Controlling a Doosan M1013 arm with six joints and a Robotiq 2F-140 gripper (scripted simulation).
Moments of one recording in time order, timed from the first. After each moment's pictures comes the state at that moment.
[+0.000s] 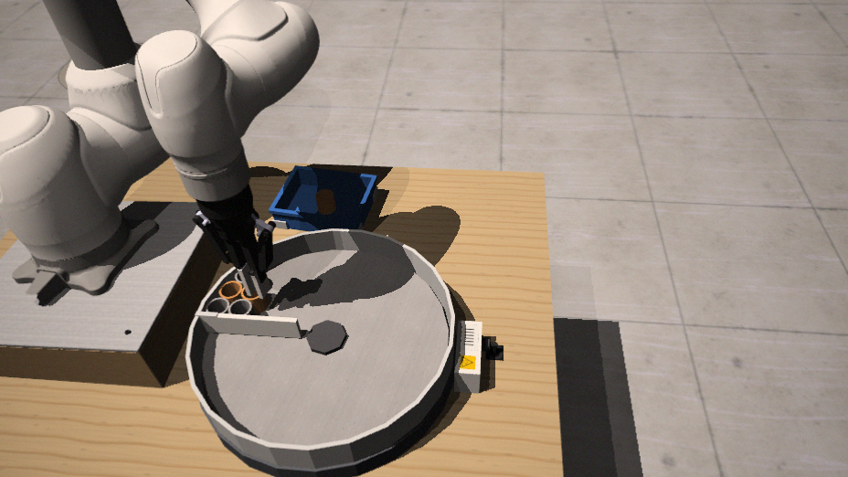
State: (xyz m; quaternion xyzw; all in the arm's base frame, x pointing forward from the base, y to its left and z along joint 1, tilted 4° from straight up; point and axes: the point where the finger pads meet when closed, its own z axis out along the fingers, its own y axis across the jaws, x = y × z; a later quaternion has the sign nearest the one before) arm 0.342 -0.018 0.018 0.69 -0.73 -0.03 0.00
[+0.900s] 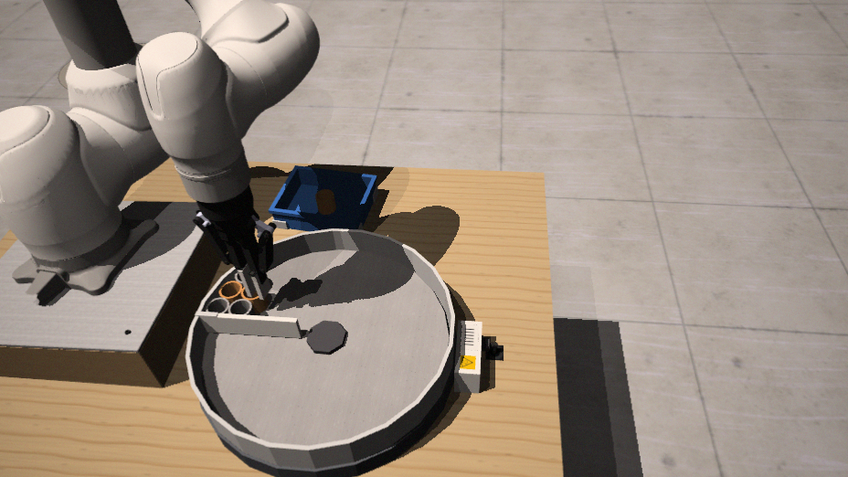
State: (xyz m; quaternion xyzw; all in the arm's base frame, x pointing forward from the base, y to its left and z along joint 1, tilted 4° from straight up) arm 0.342 -0.018 0.015 0.69 -0.73 -0.03 0.00
